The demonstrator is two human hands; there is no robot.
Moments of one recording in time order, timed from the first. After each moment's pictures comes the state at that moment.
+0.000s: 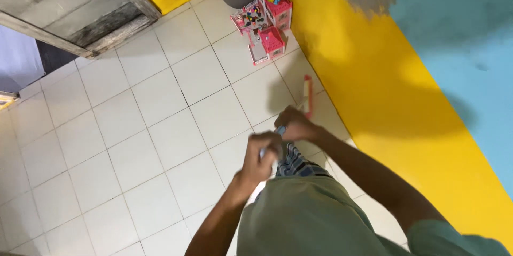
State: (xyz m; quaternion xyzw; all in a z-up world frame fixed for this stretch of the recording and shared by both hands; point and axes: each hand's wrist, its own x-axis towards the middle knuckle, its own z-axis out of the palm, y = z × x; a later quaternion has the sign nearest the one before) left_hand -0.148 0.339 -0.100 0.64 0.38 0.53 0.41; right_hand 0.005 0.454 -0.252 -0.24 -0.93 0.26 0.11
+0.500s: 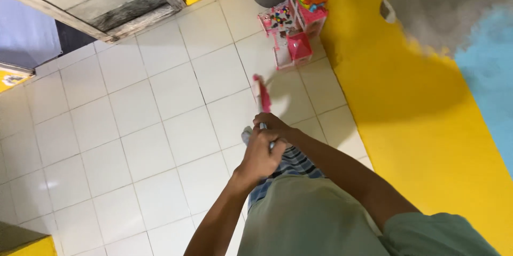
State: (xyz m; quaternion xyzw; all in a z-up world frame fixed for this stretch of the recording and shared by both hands) left_hand -0.258 0.431 -0.072 0.63 0.56 0.39 0.36; right_hand -0.183 0.524 -0.403 -0.19 -0.54 0.79 0.23
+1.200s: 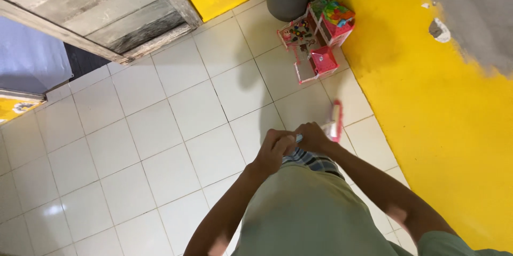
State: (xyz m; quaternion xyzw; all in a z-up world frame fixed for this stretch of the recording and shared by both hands) left_hand -0.467 0.498 -0.151 0.49 0.40 0.44 0.64; right_hand -0.279 0.572 -0.297 -0.39 -0.85 0.36 0.01
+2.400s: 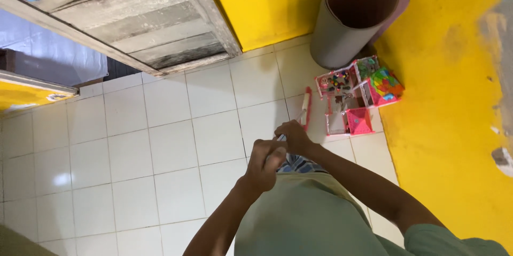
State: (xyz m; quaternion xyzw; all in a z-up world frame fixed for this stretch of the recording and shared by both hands) left_hand -0.628 0.737 -0.068 0.52 0.54 0.49 0.44; right_hand -0.509 0.855 -0.265 -0.19 -0.86 0.40 0.24
